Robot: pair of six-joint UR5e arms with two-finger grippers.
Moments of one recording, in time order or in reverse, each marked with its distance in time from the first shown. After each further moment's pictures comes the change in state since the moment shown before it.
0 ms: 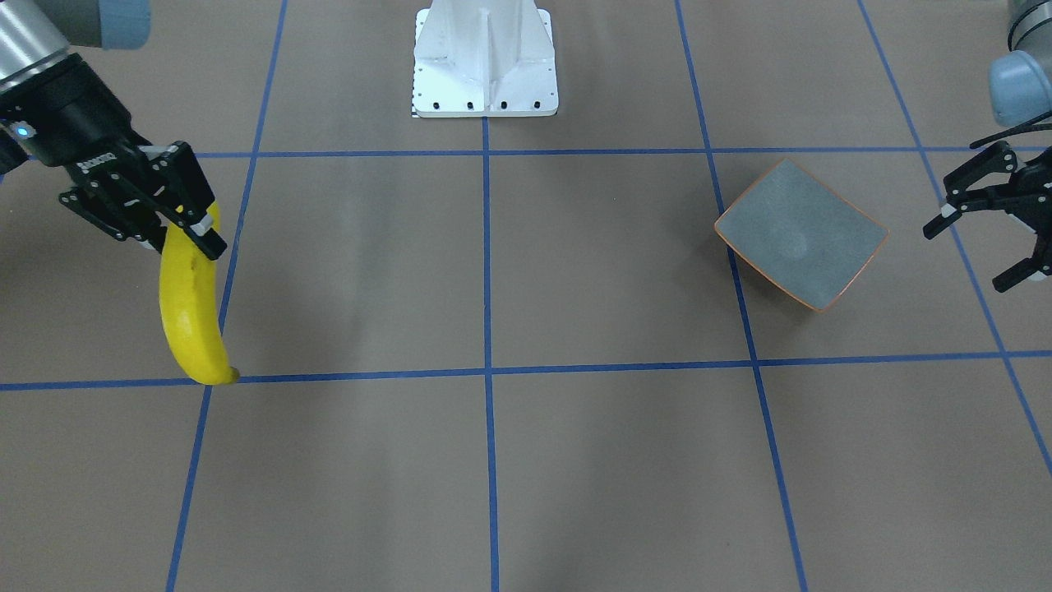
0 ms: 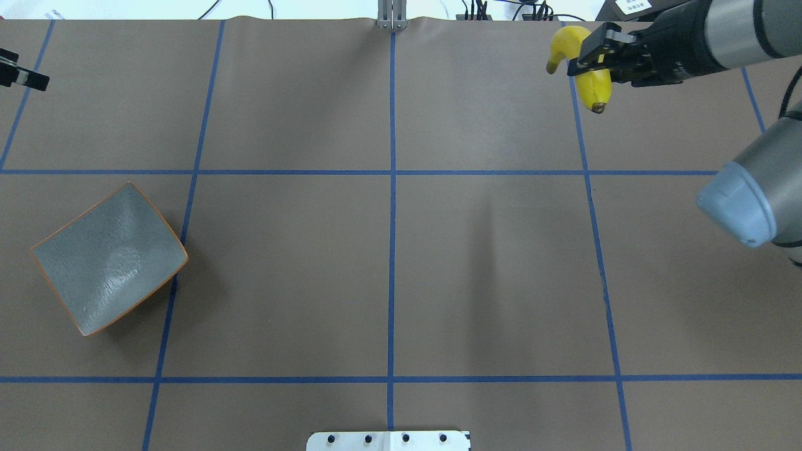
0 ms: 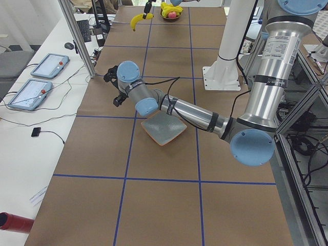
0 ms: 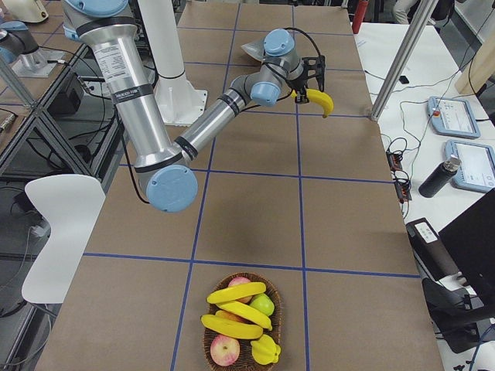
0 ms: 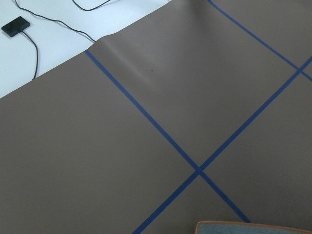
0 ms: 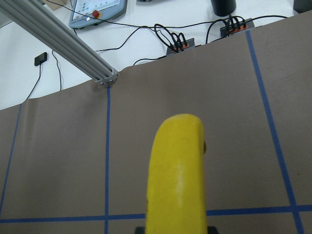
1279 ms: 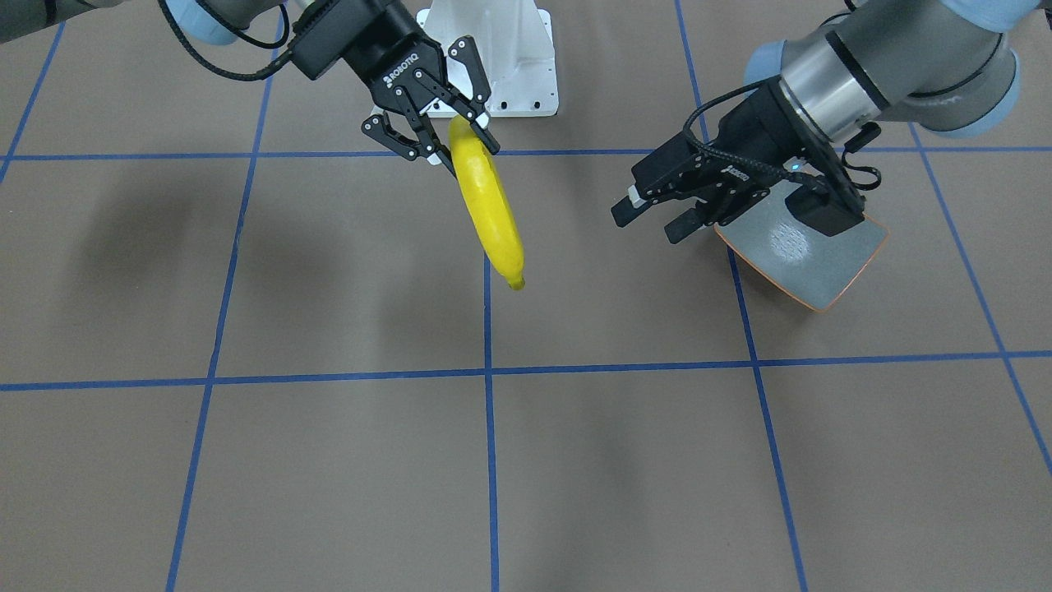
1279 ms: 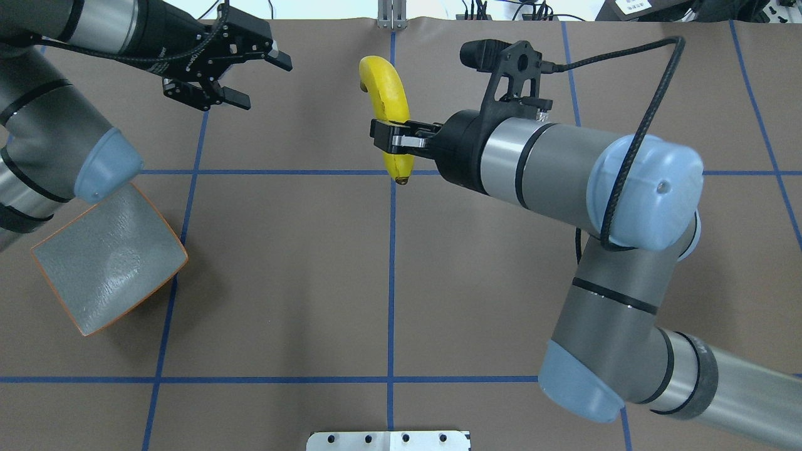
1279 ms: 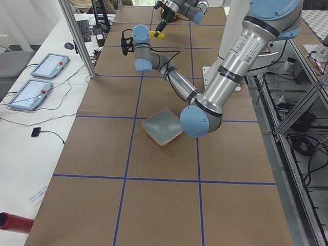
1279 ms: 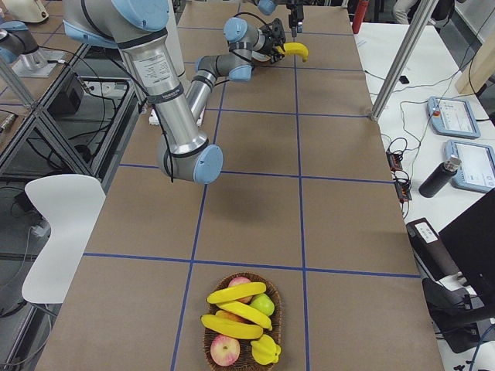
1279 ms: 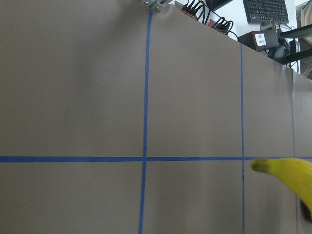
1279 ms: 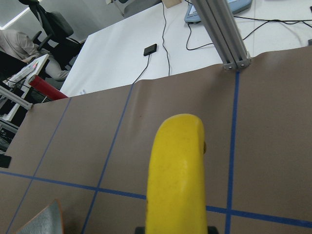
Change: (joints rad) left arm 0.360 -0.339 -0.013 -0.122 0.203 -1.337; right arm -0.493 0.182 0.013 0.190 -0.619 -0.022
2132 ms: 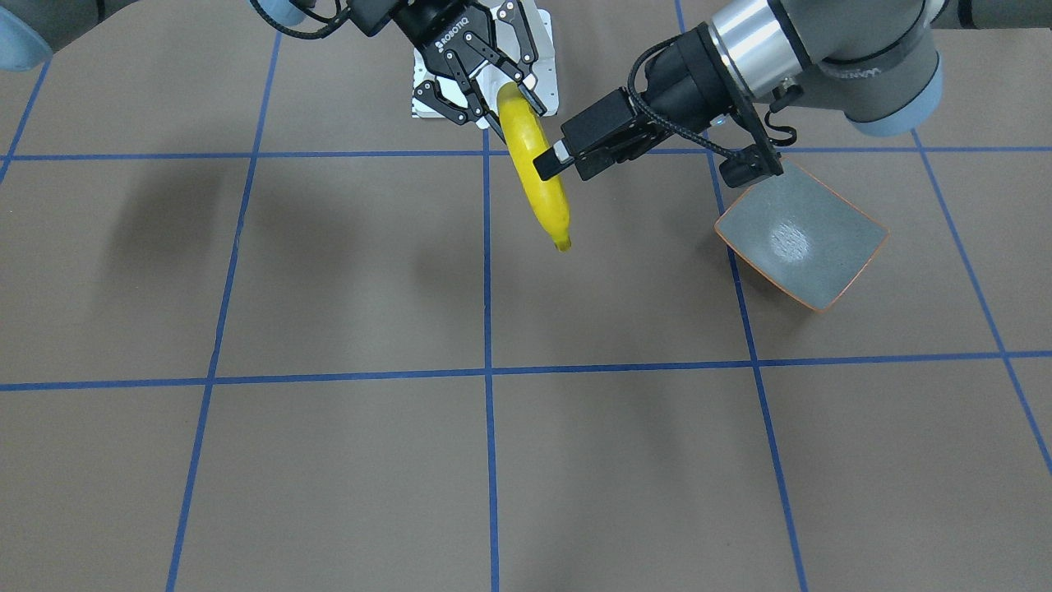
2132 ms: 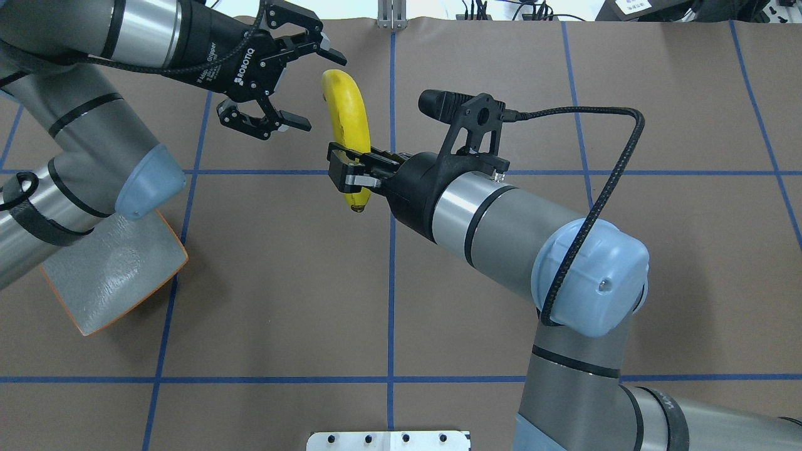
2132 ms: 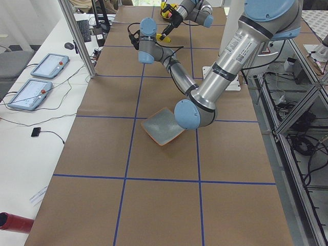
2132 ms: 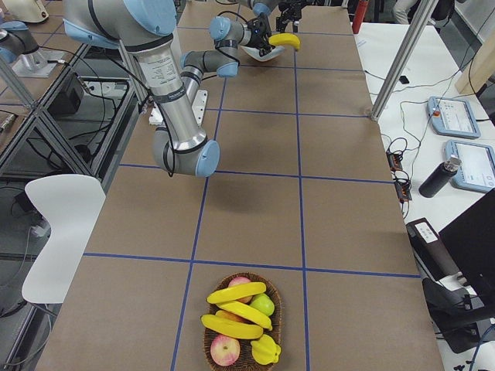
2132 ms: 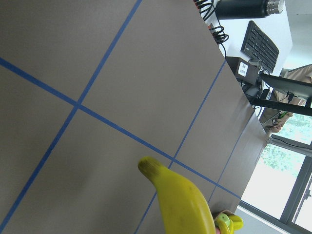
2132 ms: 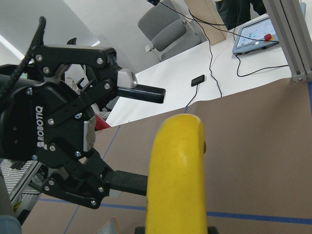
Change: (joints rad) left arm 0.078 -0.055 -0.008 -0.137 0.014 -0.437; right arm -0.134 0.040 -0.002 0.045 -0.197 0.004
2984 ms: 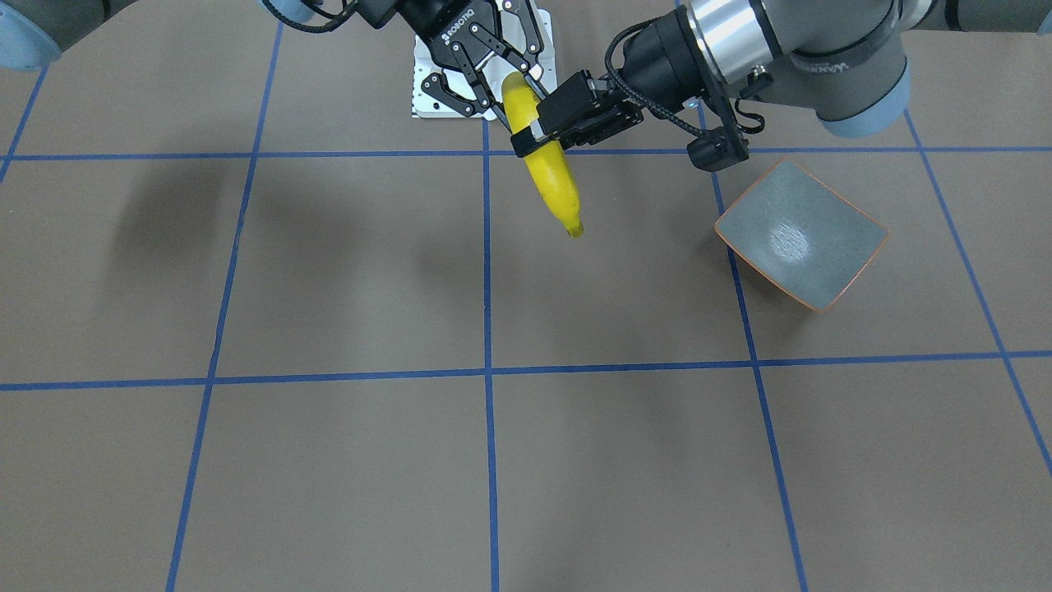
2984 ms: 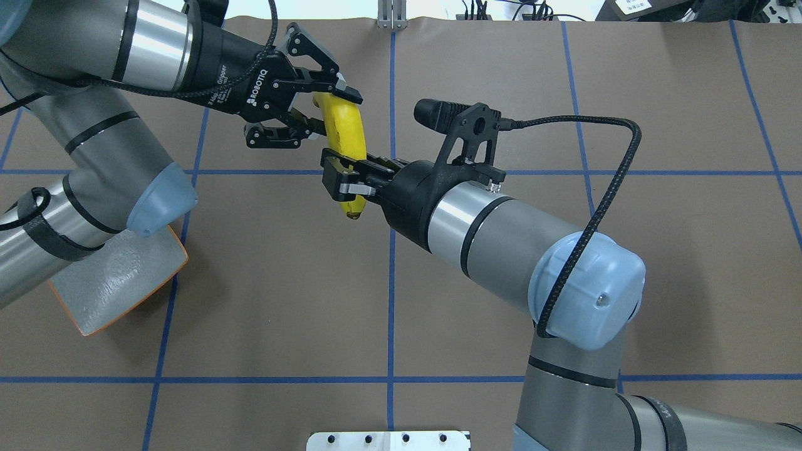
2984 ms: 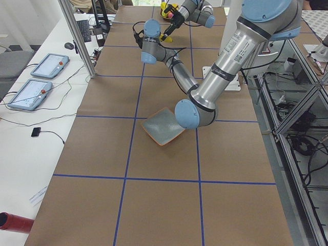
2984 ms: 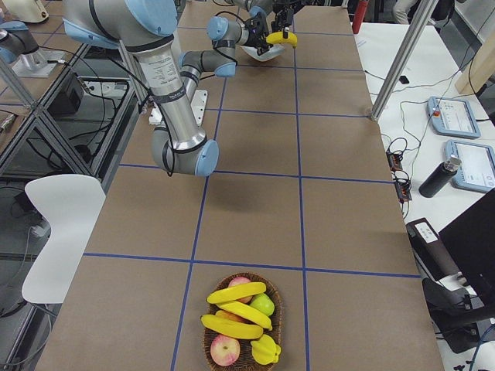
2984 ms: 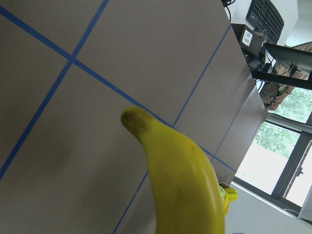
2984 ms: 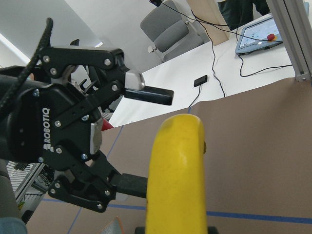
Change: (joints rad) left arm 0.034 0.000 -0.006 -0.081 0.000 -0.027; right arm -0.017 0.001 0.001 0.012 -0.015 -0.003
